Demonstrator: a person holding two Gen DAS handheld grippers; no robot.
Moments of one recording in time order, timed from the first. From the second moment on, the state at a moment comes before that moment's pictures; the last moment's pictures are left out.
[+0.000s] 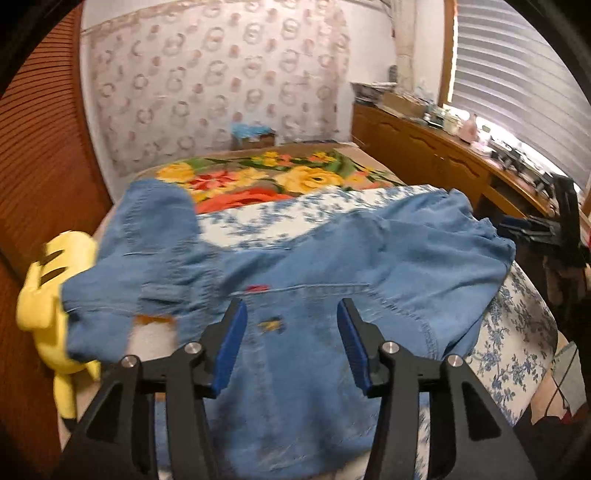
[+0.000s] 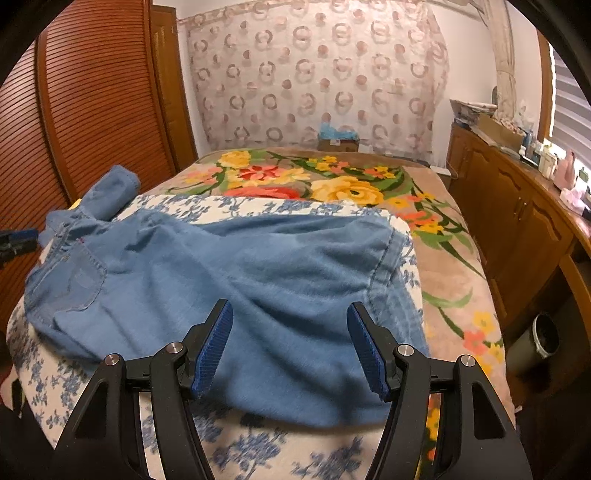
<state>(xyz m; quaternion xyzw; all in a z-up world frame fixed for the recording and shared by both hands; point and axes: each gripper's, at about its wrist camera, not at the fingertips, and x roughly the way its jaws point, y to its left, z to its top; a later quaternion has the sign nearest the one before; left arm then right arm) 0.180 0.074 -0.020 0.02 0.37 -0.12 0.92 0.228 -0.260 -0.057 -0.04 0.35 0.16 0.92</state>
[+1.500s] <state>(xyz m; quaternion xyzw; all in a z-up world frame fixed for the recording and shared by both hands) 0.237 0.036 -0.046 0.02 0.35 -0.13 0.93 0.376 -0.263 0.017 -0.07 0.28 0.10 0.95</state>
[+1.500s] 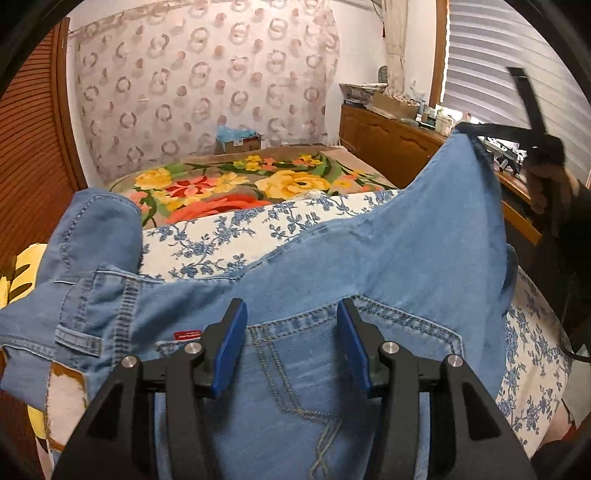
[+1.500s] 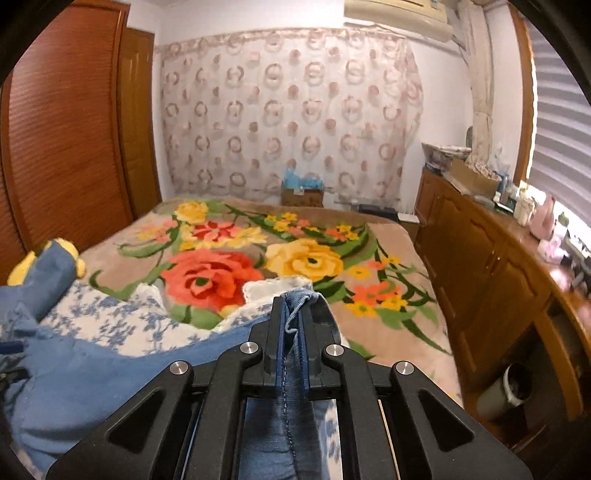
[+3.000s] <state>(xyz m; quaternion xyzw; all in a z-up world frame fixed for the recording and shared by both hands) 0.199 0.018 -0.059 0.02 0.37 -0.15 0.92 0.266 -0.337 -0.024 -0.02 0.35 0.08 0.93</state>
